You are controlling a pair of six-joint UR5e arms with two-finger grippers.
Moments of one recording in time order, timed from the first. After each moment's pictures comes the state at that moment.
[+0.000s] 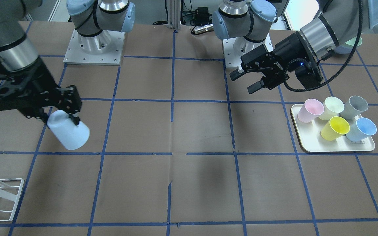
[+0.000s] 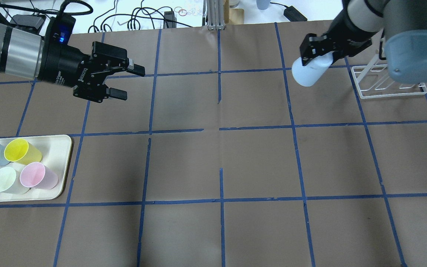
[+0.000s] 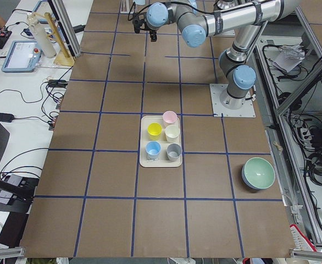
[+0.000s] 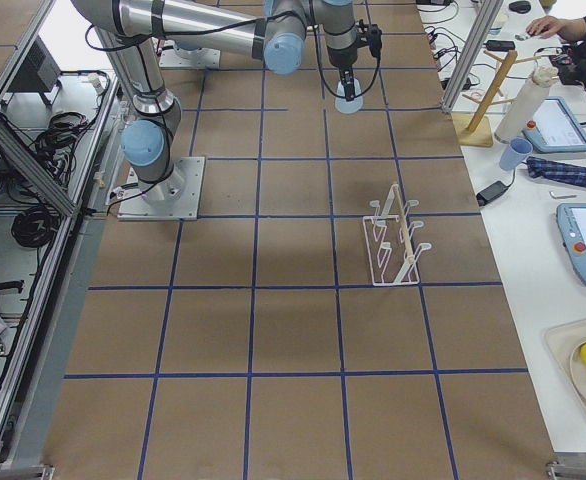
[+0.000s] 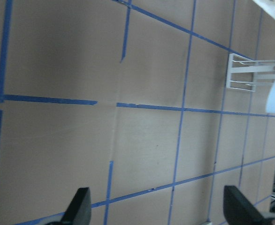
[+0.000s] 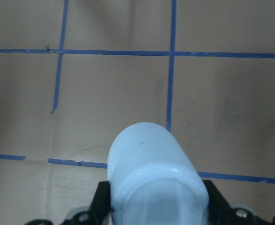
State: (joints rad) left arm -1.30 -1.48 -1.83 -1.55 0.63 0.16; right arm 1.54 -1.51 1.67 -1.97 -1.36 -0.05
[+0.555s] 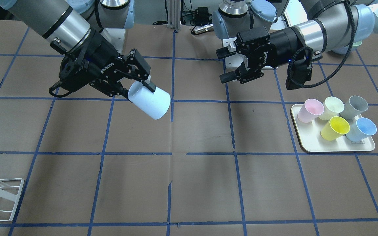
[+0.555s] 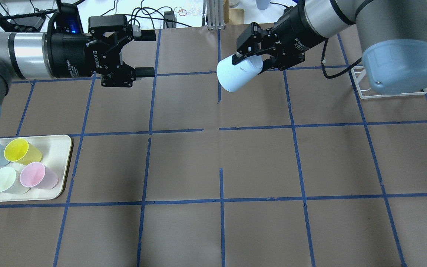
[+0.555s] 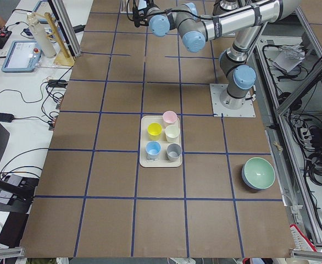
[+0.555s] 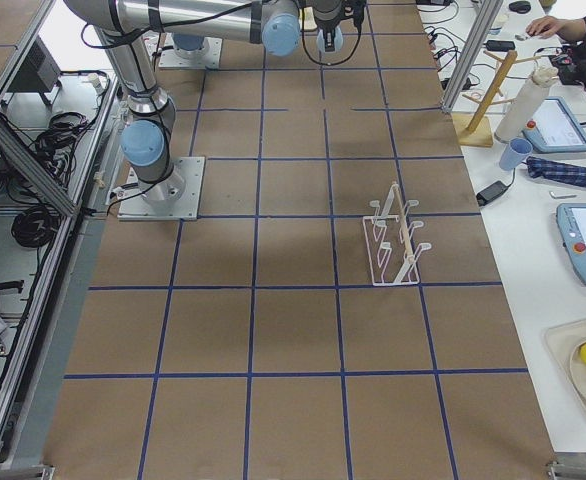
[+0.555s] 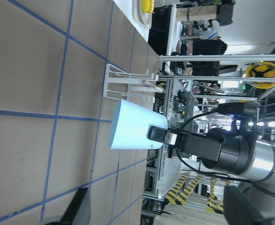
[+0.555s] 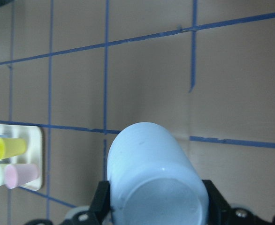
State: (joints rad) left arm -1.32 -1.48 -1.88 -1.55 0.24 0.16; right arm 1.58 -1.55 1.68 -1.89 -0.81 0.11
